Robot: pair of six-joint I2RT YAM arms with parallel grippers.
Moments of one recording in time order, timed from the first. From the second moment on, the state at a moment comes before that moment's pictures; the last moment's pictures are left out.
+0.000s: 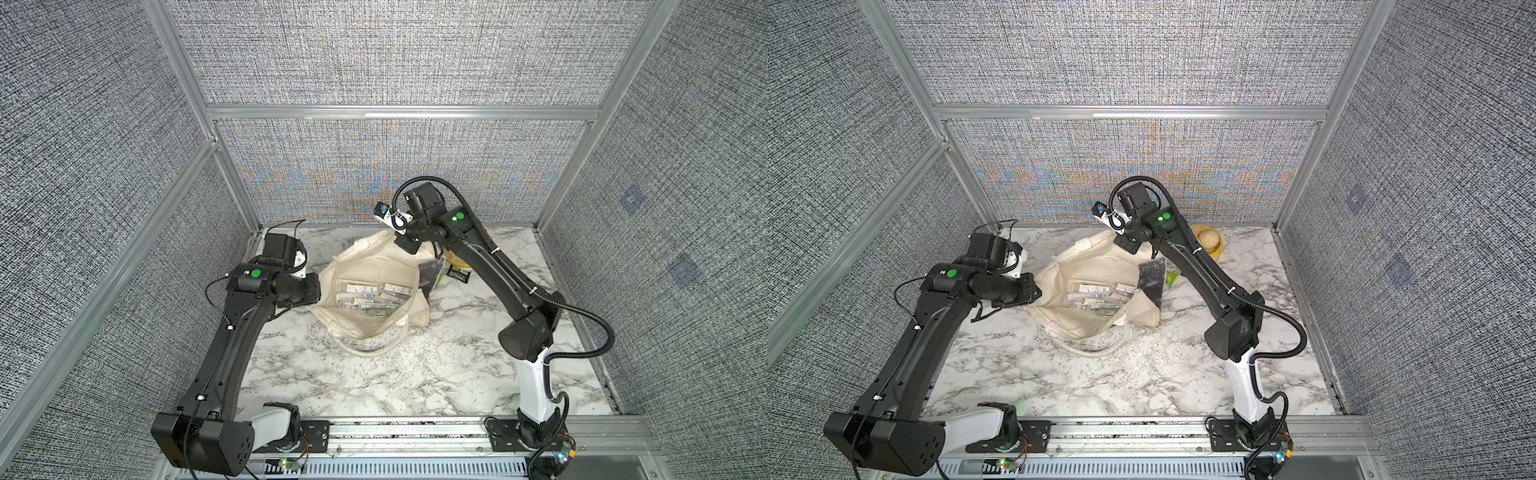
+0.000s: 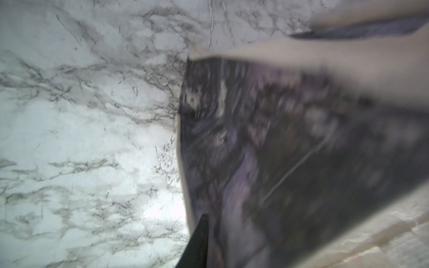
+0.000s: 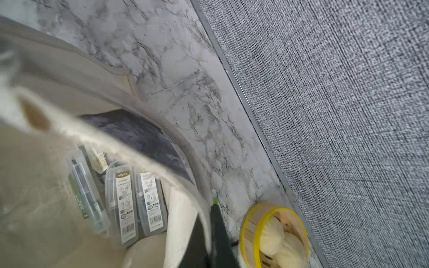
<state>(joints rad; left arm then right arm) -0.18 1.24 1.36 -1.22 0.21 -0.29 0.65 2.07 2.30 -0.99 0.08 -0.56</state>
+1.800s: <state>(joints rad) -0.24 1.15 1.20 -1.09 0.14 -0.29 0.96 1.98 1.73 -0.68 -0.07 -0.72</state>
